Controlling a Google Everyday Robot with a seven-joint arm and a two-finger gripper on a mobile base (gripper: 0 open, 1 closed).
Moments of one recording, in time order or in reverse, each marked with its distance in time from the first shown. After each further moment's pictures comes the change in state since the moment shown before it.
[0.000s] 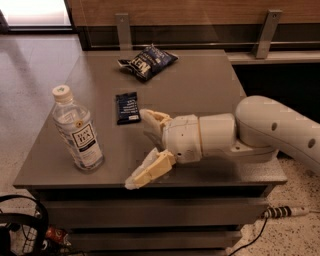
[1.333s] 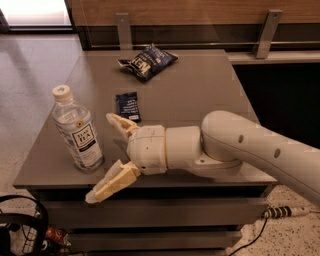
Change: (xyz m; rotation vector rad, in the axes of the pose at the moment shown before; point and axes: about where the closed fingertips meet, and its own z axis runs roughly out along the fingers) arm -0.026 0.033 0.068 -0.031 -0.114 -0.078
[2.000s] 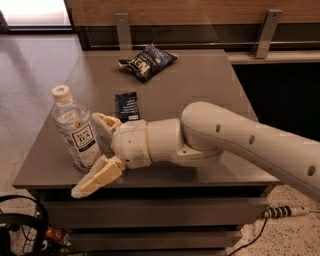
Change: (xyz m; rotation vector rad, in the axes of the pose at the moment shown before) arm 0.002 -0.009 0.031 -0.047 0.031 0.026
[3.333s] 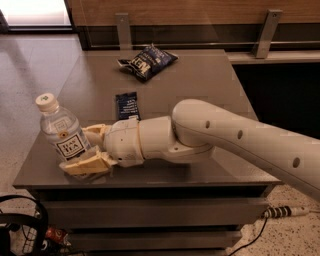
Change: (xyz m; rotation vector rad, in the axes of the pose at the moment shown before) arm -0.003 0.001 0.017 -0.044 -0.005 0.003
